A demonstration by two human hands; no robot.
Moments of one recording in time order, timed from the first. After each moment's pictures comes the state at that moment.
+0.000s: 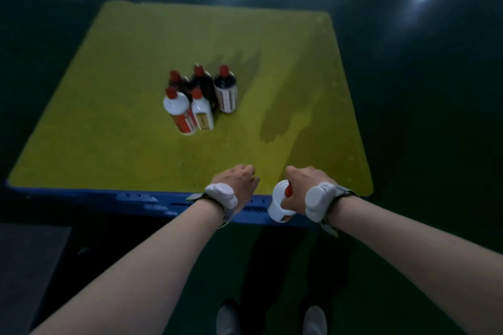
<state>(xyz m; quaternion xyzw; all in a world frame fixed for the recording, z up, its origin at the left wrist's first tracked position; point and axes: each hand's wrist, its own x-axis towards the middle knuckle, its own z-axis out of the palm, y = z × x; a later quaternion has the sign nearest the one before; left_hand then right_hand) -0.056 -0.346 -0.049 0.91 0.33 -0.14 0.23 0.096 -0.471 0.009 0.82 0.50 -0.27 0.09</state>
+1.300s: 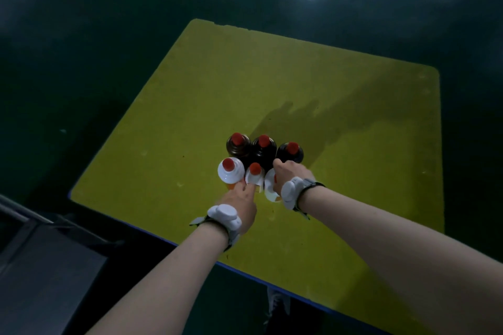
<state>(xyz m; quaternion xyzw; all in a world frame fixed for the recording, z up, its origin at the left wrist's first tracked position) -0.037 -0.132 -0.046 0.81 0.49 -0.17 0.26 0.139 -0.124 -0.030 0.74 0.61 -0.26 0.08</state>
